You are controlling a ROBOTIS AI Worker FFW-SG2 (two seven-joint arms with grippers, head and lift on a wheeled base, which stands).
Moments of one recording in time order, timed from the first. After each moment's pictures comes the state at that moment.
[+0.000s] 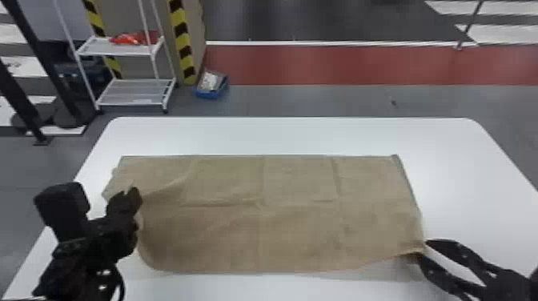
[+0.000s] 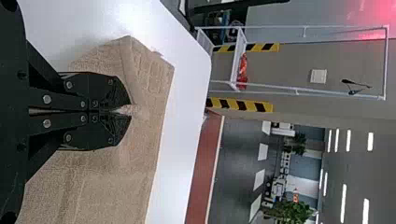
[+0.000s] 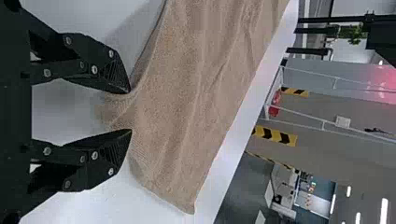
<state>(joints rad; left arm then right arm) 0.39 0.11 0.11 -2.14 0.30 0.53 0.21 0.49 -0.18 -0.38 -1.83 0.13 -0.04 0.85</state>
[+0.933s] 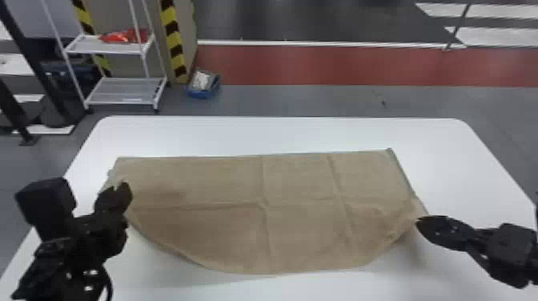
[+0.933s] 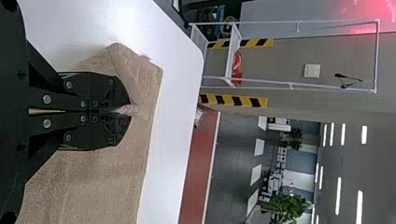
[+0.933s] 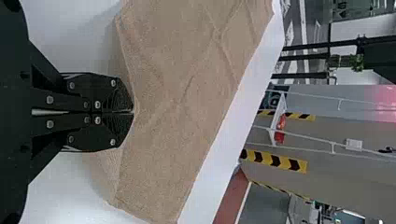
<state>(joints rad) 0.41 0.11 0.10 -2.21 0.29 0.56 0.21 0.29 -0.23 -0.44 -1.90 0.18 0.29 1.17</state>
